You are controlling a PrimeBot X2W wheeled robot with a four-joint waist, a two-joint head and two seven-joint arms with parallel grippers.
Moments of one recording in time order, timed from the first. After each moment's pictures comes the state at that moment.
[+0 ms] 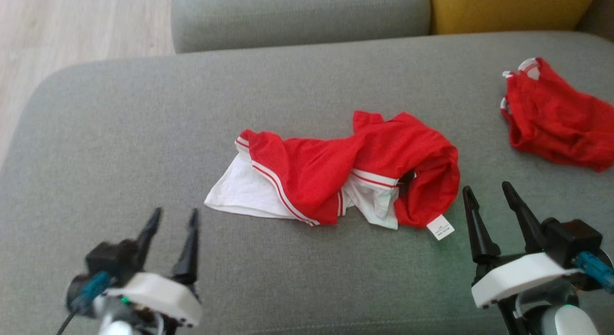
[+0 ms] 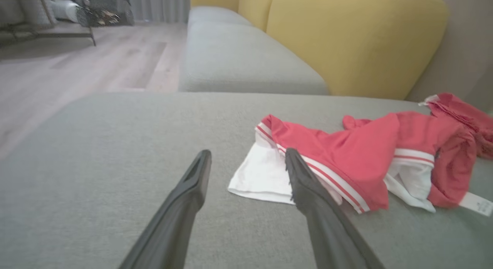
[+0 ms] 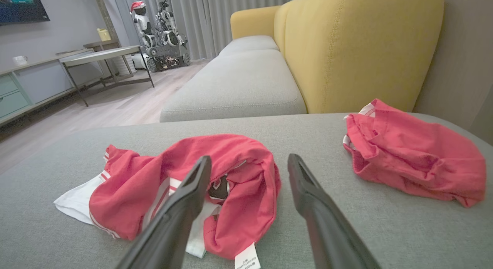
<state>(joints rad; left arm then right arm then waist) 0.04 0.35 -0.40 0.00 -0.48 0.20 -0.16 0.09 -0.05 0.03 -0.08 0.15 0.13 0.09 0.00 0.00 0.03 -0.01</state>
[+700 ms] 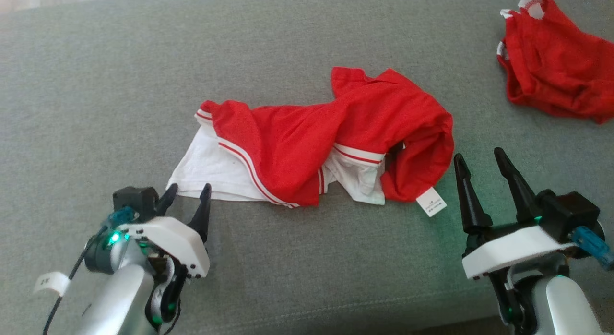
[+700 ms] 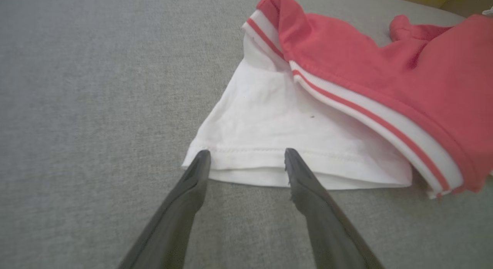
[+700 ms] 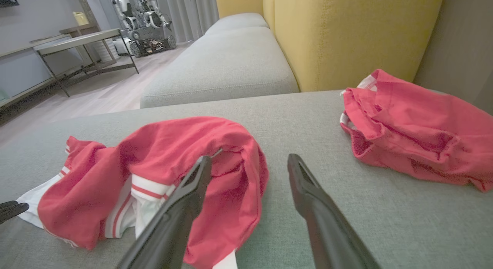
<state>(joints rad) -0.25 0.28 -0.47 0.36 -0.53 0.13 -0.03 -0.01 -0.05 0.07 -0.07 0.16 0.13 0.05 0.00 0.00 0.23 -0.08</state>
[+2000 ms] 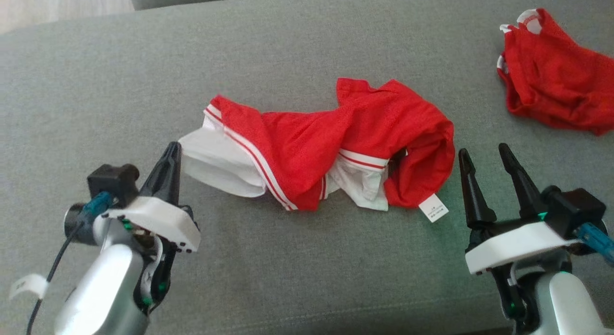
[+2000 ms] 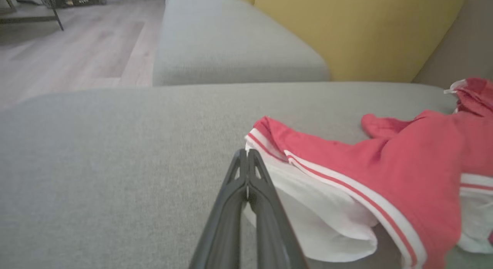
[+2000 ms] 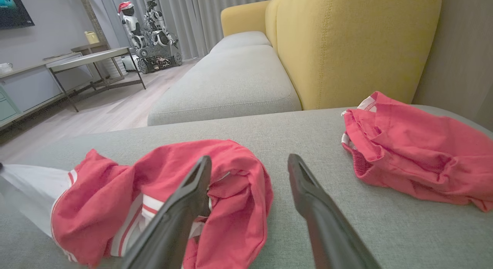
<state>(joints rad) -0.29 0.31 -0.46 0.27 -0.51 0.17 -0.13 -0.03 -0.05 0.05 -0.05 0.18 0.13 0.04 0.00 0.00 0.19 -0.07</state>
